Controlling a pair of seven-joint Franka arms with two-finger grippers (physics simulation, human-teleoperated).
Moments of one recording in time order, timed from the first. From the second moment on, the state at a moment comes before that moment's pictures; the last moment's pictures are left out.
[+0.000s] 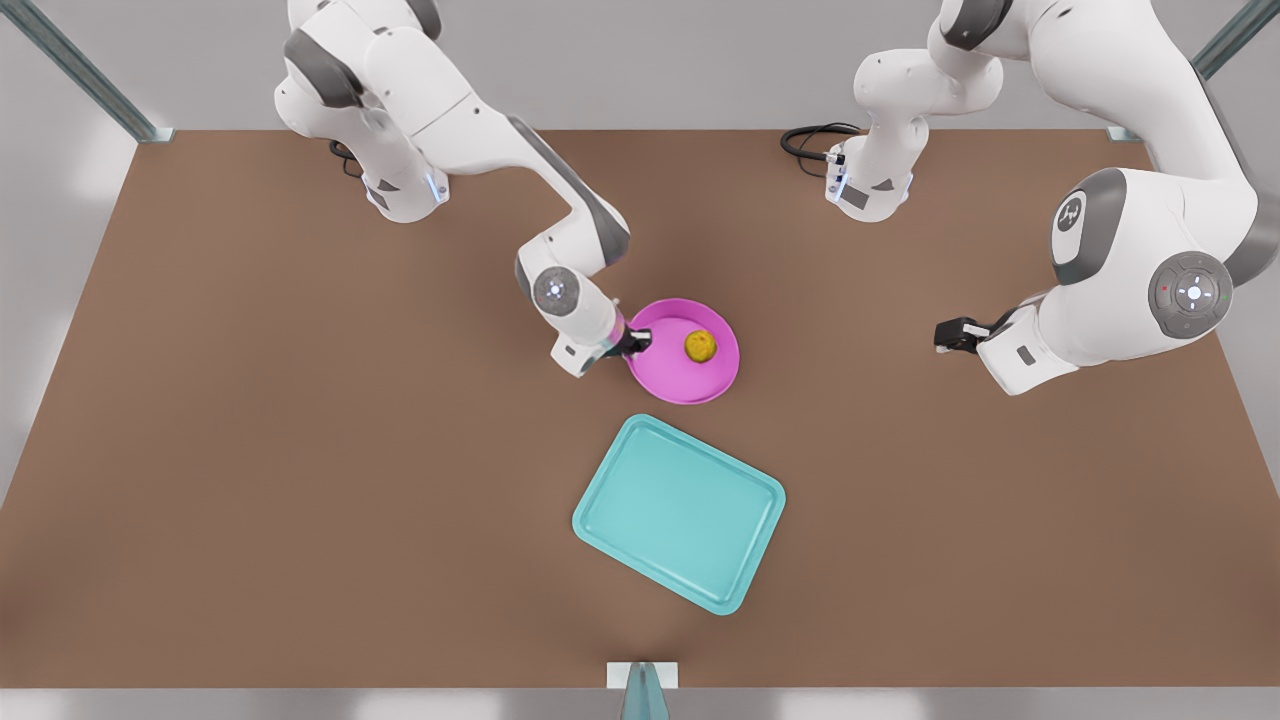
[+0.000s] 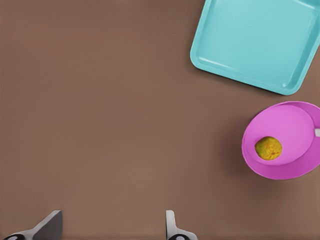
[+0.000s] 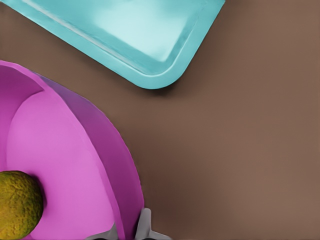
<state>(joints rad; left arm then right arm) 0.00 0.29 -0.14 -1.28 -0.02 1.32 0.08 0.72 0.51 0.07 -1.84 0.42 2.45 0.42</state>
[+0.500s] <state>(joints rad) 0.00 0.29 -0.14 -1.28 -0.02 1.32 0.08 0.51 0.92 0.06 -1.21 0.48 2.46 0.44</state>
